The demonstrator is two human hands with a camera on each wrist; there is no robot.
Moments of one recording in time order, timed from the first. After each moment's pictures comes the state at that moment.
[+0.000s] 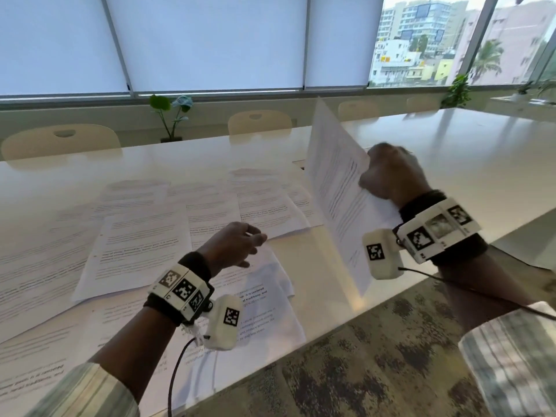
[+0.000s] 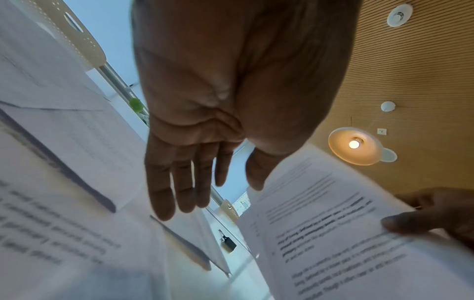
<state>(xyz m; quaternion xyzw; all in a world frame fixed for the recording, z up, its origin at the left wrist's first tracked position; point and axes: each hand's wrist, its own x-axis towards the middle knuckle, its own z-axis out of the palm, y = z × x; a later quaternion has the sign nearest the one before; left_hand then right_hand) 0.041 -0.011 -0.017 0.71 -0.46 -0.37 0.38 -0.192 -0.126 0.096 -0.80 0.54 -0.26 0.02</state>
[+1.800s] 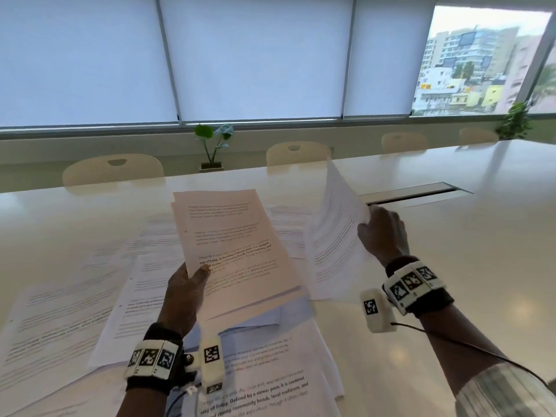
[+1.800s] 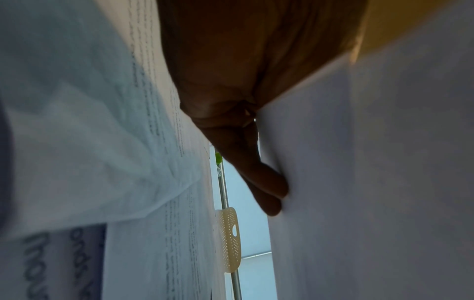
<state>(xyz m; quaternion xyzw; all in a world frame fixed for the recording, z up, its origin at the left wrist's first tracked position) 0.188 -0.021 -0.075 0.60 -0.25 -0.25 0.72 -0.071 -0.238 0.024 -0.79 0.52 -0.33 0.07</state>
